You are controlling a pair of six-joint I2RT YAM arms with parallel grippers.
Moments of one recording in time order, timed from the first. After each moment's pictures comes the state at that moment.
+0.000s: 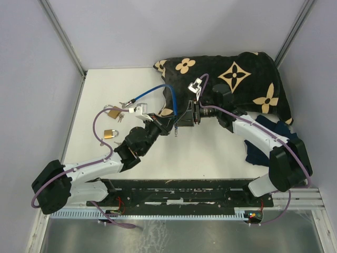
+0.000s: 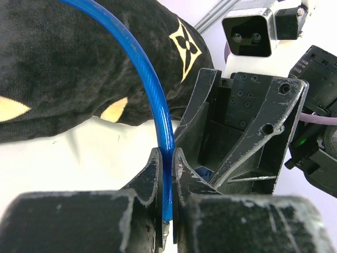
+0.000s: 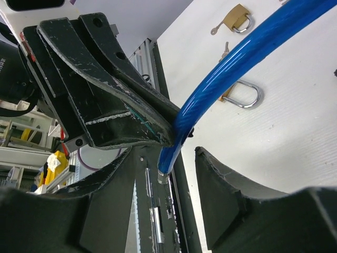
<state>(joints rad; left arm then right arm) -0.91 1.15 0.56 0.66 -0.36 -0.78 0.47 1.48 1.02 0.12 -1.04 0.47</state>
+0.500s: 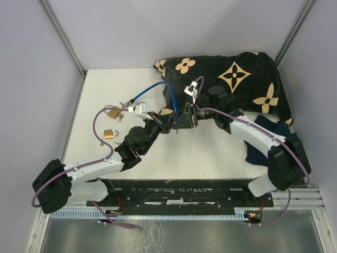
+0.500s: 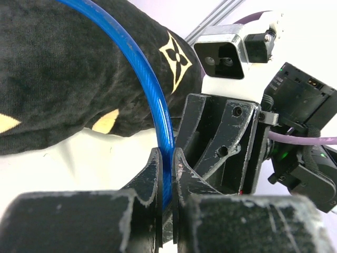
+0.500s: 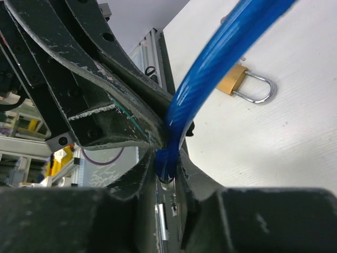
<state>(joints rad) -0.91 1.16 0.58 0.71 -0.38 -0.78 0.50 1.50 1.02 0.11 -1.03 0.47</state>
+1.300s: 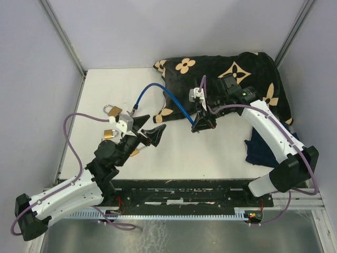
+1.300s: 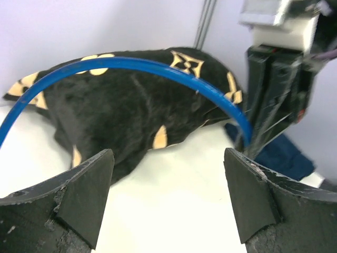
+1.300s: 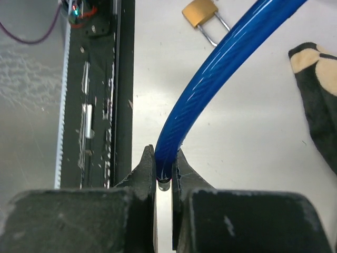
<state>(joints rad) -0.91 0.68 0.48 0.45 -0.26 -0.21 0.44 1.47 1.45 -1.00 -0.99 -0.67</state>
